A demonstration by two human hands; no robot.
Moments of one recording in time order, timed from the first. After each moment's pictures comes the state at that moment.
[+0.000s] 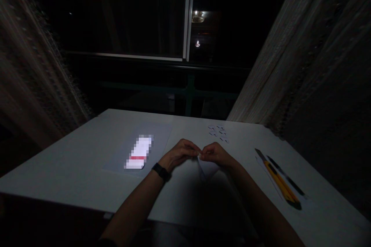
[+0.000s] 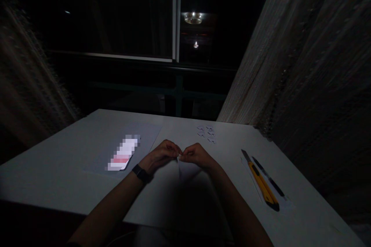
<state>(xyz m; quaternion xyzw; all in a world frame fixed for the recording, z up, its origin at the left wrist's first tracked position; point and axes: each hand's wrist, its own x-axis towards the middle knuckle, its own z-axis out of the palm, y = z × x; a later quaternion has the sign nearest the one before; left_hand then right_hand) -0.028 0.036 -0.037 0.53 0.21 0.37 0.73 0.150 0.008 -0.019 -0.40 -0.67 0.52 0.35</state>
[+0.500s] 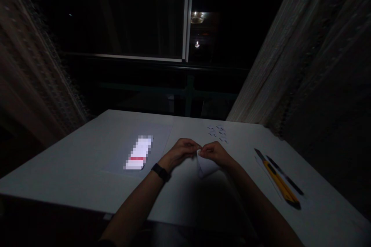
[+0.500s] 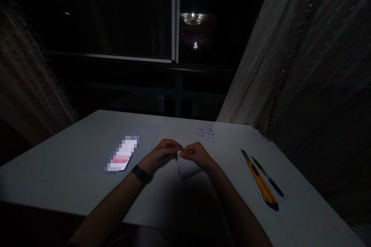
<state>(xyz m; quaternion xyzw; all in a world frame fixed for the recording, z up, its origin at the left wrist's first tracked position) -0.023 0.030 -0.026 0.52 0.25 0.41 0.71 0.153 0.014 -0.023 -0.42 -0.69 0.46 0.36</state>
